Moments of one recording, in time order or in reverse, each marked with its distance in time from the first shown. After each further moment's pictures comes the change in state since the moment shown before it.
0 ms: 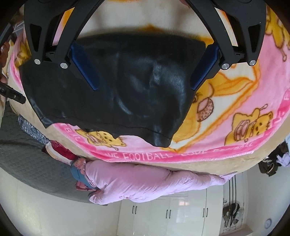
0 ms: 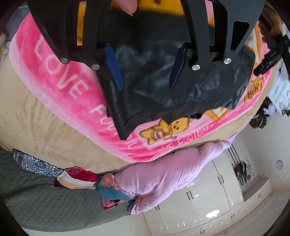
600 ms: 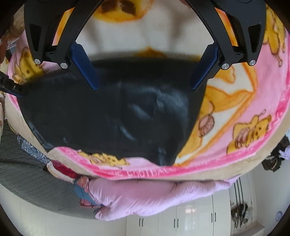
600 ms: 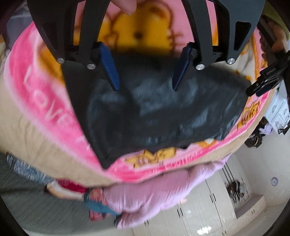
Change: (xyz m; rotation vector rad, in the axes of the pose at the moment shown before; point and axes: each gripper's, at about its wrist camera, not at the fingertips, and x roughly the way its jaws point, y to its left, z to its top) left arm 0.002 -0.012 -0.026 0.066 0.123 0.017; right arm -0.004 0.031 -0.050 -0.052 0.168 0.050
